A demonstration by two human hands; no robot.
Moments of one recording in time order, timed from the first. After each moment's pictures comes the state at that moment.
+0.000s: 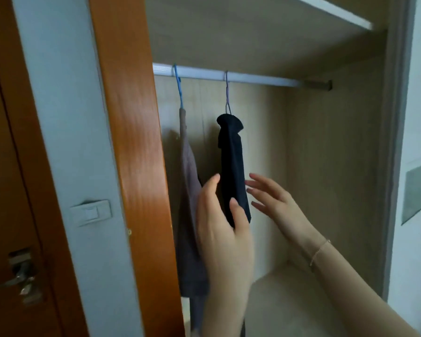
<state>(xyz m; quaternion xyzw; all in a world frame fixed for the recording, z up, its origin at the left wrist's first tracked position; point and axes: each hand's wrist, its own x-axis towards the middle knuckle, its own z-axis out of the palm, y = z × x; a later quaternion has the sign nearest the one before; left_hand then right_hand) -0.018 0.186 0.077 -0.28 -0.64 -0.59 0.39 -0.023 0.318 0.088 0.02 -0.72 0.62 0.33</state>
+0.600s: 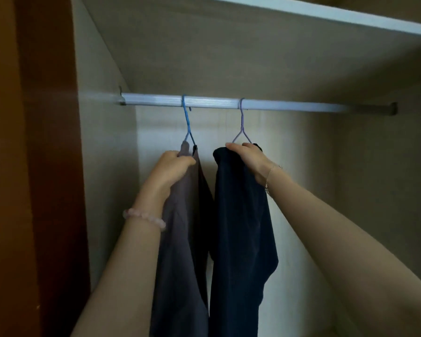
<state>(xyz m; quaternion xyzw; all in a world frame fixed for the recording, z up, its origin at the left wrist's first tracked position) -0.142 0.219 0.237 -0.13 -0.78 -0.59 0.17 -0.184 0.406 0.246 0.05 -0.76 0.62 0.22</state>
